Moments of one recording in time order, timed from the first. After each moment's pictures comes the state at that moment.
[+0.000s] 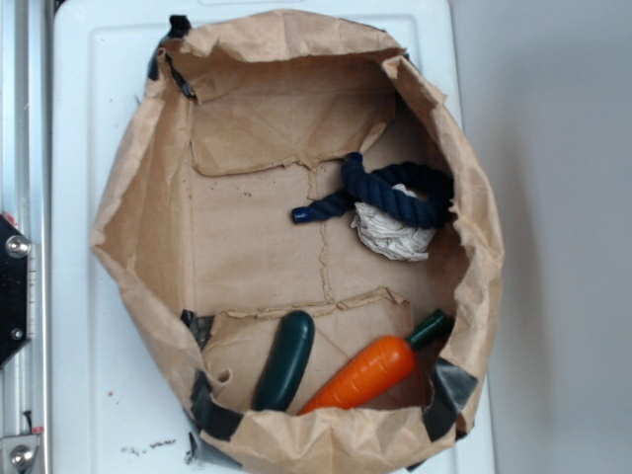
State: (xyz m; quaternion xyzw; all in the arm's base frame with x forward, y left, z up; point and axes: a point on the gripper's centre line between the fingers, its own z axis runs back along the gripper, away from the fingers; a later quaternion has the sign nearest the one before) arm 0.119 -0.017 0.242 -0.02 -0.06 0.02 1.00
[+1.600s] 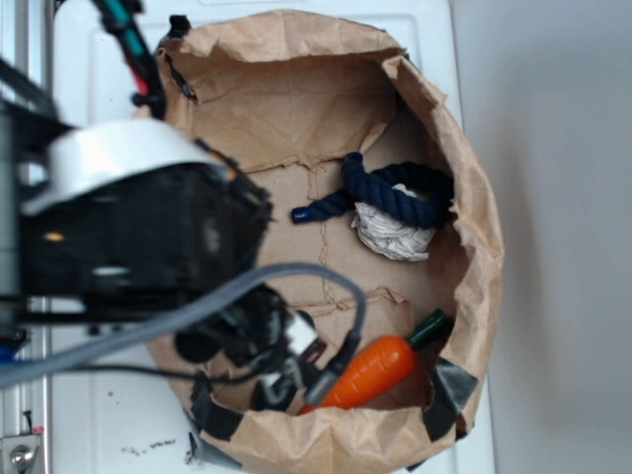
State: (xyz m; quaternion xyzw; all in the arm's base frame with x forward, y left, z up) arm 0.255 -0.007 0.163 -0.08 -0.19 0.36 0.91
